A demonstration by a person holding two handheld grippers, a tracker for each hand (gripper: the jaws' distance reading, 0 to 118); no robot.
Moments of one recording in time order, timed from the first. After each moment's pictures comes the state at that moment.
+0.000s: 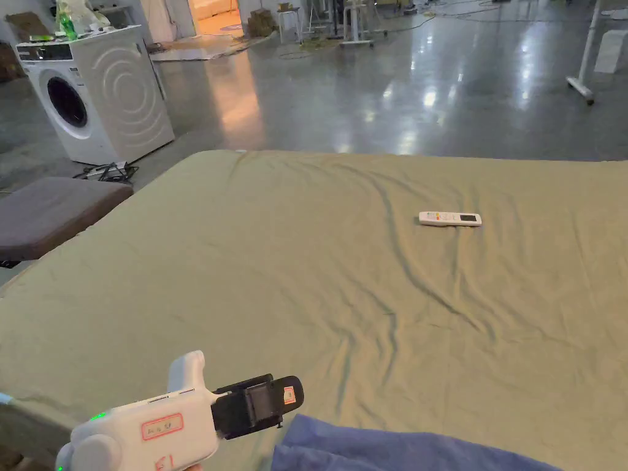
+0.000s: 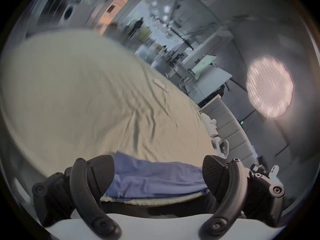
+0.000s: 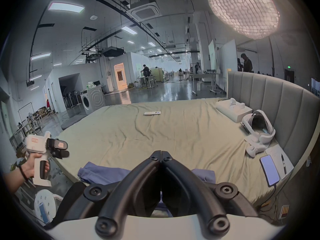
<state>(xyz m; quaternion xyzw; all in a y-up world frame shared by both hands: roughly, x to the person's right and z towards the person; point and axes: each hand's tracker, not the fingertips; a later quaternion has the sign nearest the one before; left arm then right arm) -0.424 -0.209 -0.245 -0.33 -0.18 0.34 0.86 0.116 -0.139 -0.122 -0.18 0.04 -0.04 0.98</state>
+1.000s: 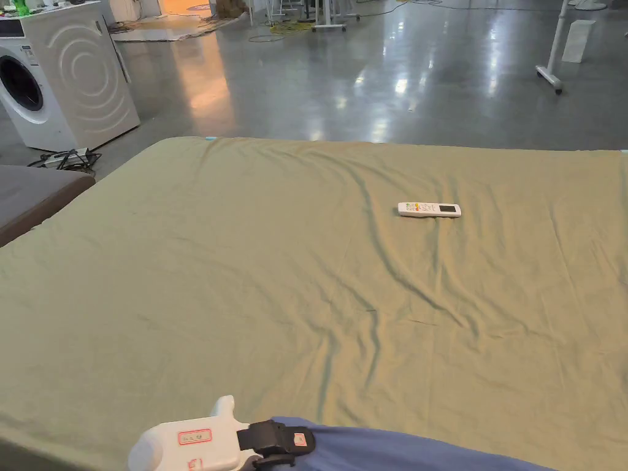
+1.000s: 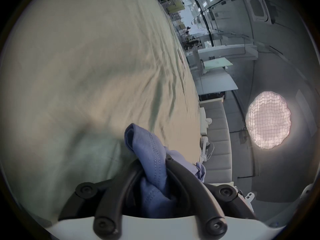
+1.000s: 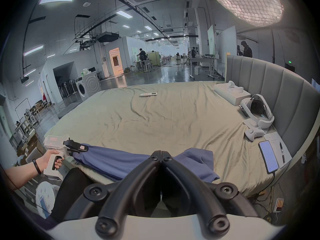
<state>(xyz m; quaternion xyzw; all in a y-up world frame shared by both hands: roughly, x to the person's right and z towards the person) -0.435 -0.328 -0.314 -0.43 -0.19 0.49 0.73 0.115 -0.160 -0.120 -0.26 0.03 -0.04 0.96</state>
